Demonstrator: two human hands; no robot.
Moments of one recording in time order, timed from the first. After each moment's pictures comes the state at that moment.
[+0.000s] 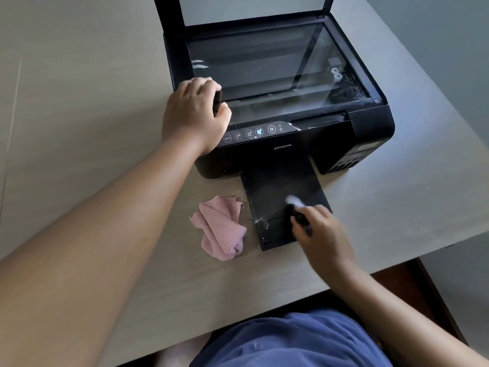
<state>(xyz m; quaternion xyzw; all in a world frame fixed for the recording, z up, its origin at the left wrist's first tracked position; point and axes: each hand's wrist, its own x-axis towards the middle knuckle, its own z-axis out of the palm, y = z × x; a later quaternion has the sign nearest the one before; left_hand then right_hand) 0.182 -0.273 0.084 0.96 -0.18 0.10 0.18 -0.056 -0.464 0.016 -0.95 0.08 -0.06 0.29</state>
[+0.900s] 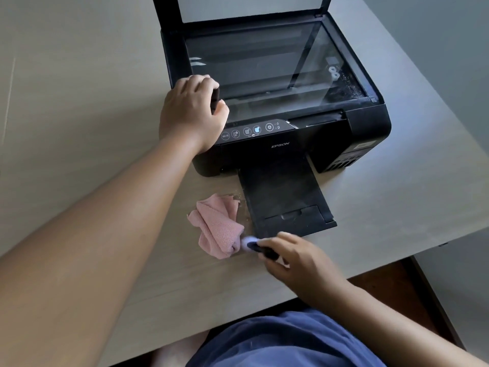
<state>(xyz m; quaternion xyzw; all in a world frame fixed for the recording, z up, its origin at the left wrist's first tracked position) 0.181 -0.273 0.083 0.96 -0.18 0.10 0.18 -0.078 -0.435 0.030 -0.94 -0.09 0.04 0.32</state>
